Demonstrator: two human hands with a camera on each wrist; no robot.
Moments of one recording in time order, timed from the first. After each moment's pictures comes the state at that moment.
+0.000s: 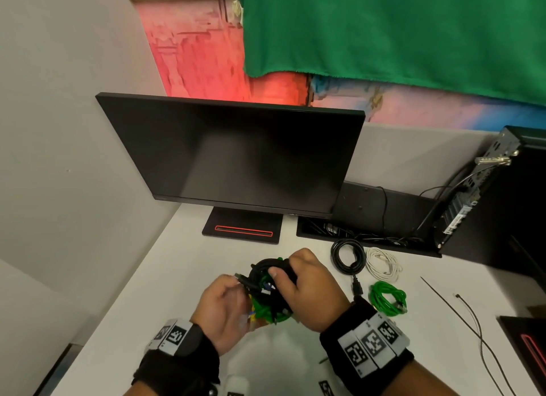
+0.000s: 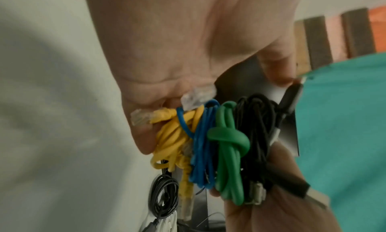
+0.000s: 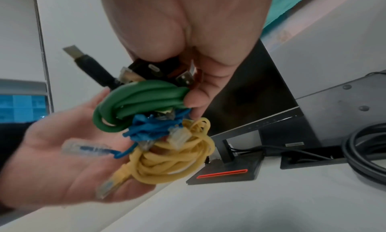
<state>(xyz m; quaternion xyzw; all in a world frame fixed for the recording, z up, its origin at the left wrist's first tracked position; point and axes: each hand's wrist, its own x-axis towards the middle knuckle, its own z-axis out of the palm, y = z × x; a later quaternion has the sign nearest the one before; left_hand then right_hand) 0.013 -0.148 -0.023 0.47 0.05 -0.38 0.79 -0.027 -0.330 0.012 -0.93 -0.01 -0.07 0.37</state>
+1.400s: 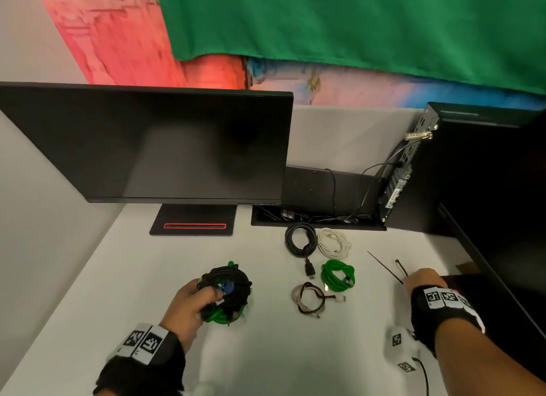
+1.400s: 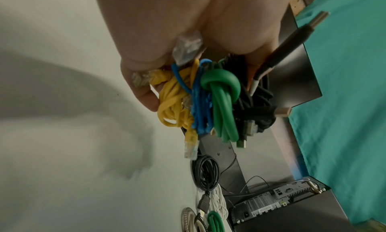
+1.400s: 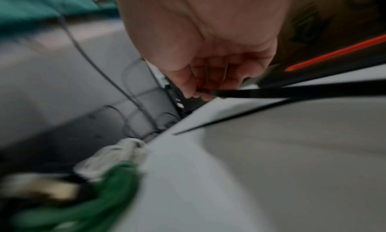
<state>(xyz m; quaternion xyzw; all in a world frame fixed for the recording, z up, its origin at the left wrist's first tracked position) 0.009 -0.184 -0.056 0.67 0.05 -0.25 0.70 -0.114 -0.612 -0.085 -0.78 0.56 0.12 0.26</state>
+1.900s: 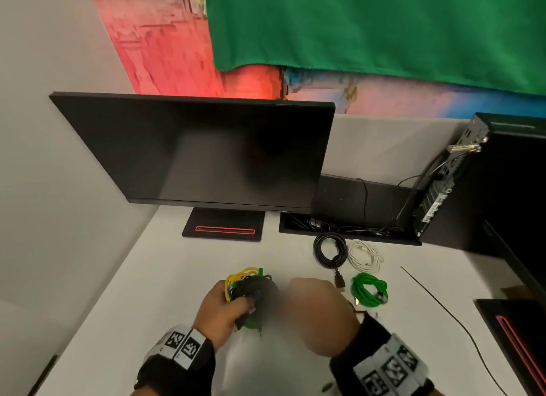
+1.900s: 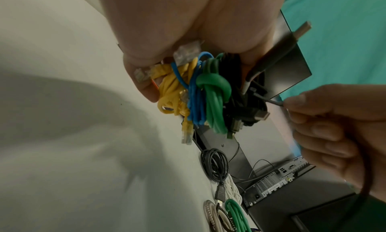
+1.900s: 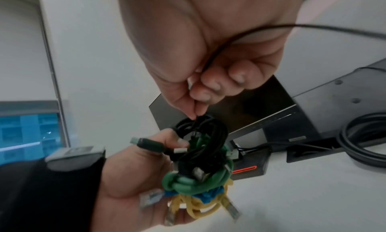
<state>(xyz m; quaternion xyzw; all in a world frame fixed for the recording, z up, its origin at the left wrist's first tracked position) 0.012 -0.179 -0.053 0.73 0.03 -0.20 0.66 -0.067 -0.356 0.012 -0.94 0.09 0.04 0.33</state>
